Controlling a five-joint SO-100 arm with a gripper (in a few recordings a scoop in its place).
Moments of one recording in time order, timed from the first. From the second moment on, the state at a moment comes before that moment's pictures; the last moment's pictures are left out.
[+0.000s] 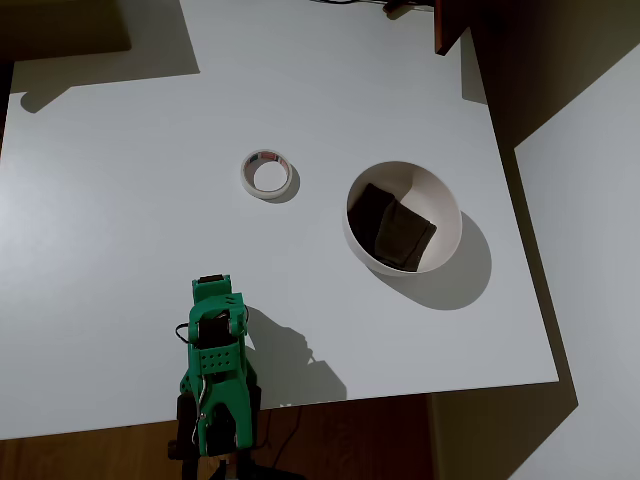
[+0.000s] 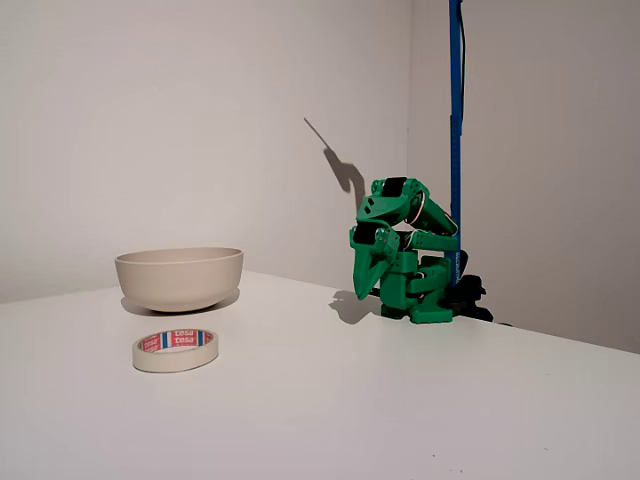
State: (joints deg) arm -1.1 194.0 167.7 78.7 0.1
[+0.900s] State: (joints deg) arm 4.0 194.0 167.7 75.1 4.6
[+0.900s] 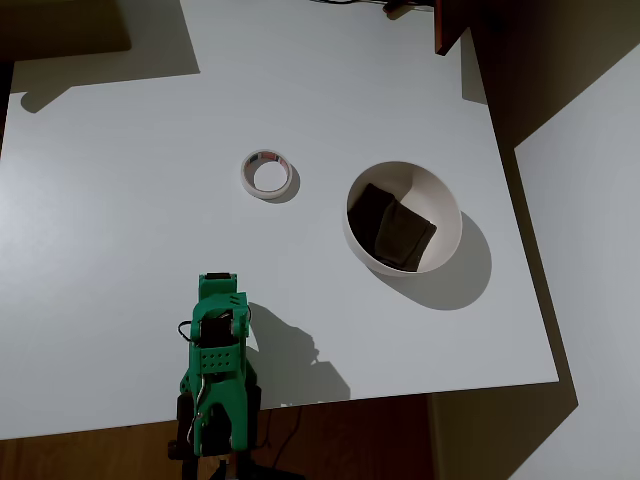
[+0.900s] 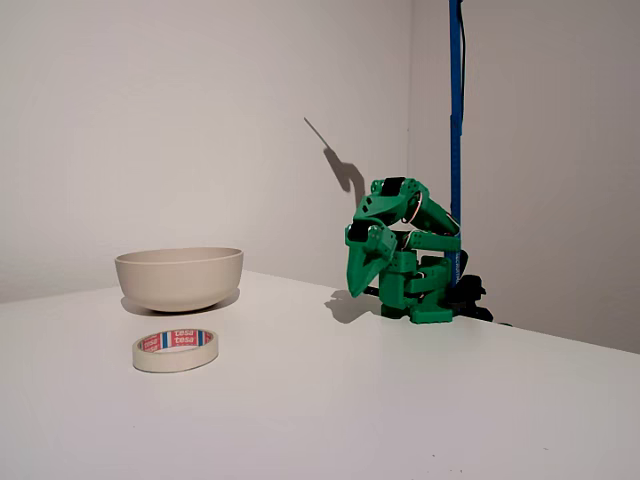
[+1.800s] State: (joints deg) arm 16.6 183.2 132.8 72.2 12.8
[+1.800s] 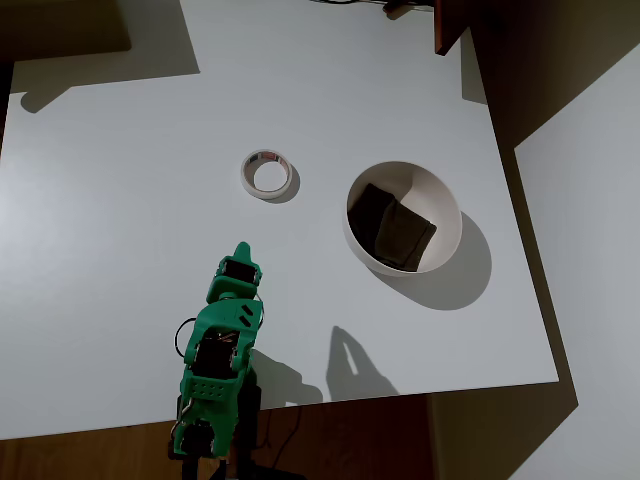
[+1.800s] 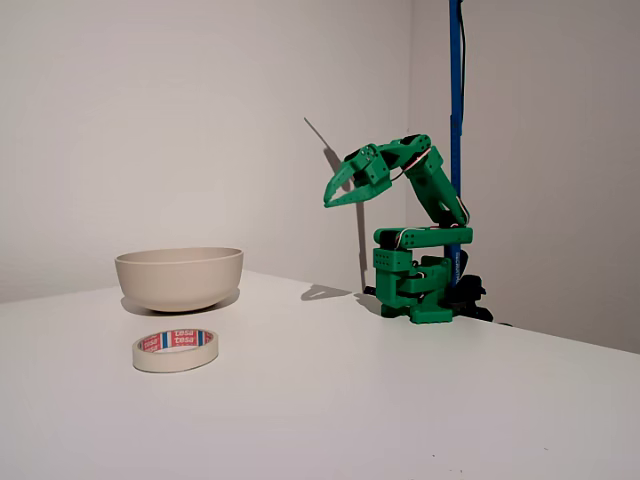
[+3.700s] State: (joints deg) arm 11.2 55.7 31.7 97.8 7.7
